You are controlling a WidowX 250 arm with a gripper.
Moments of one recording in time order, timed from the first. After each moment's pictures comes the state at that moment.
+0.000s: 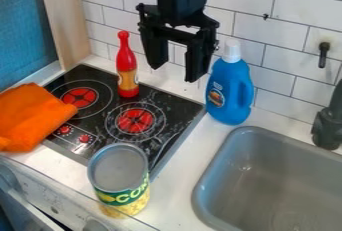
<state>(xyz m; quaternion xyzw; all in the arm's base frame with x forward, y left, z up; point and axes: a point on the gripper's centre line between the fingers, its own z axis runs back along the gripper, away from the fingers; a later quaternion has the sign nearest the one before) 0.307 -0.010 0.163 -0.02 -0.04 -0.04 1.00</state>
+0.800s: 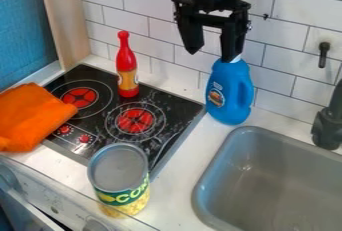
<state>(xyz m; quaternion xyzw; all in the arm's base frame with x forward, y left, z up) 0.364 -0.024 0.164 -0.06 -0.09 -0.05 0.99</state>
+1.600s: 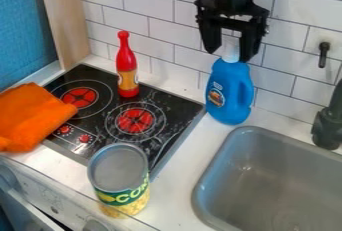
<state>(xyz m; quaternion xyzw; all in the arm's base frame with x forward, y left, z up) 0.404 -0.033 0.148 -0.05 -0.09 -0.06 0.99</state>
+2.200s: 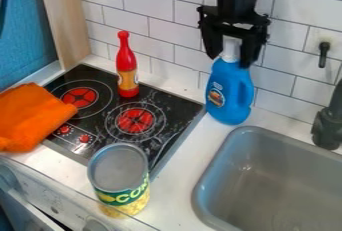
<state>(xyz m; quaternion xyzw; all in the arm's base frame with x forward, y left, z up) 0.413 -0.032 0.136 -0.03 -0.09 -0.06 0.99</state>
